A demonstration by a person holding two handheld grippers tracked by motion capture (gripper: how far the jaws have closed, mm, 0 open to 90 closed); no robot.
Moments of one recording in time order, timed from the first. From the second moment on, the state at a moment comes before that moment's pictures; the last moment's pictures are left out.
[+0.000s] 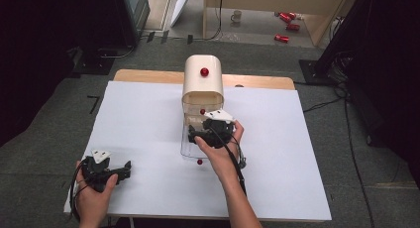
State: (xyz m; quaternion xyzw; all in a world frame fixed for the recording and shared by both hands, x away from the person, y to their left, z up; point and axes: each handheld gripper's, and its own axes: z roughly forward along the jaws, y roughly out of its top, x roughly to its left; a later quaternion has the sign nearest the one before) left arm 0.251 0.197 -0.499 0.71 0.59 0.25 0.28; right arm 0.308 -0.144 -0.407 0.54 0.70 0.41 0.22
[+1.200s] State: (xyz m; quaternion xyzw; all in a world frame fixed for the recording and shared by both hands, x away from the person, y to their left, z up) left arm 0.251 0.197 -0.499 0.71 0.59 0.25 0.28; right arm 0.233 -0.186 -0.485 0.58 0.69 0.37 0.21
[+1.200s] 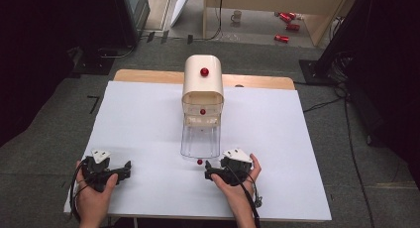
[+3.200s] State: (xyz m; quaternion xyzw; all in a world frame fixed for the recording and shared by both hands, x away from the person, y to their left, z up) left arm 0.251 0.197 -0.499 0.71 0.59 0.25 0.28; right arm 0.241 -0.134 -0.471 0.58 0.68 0.40 0.21
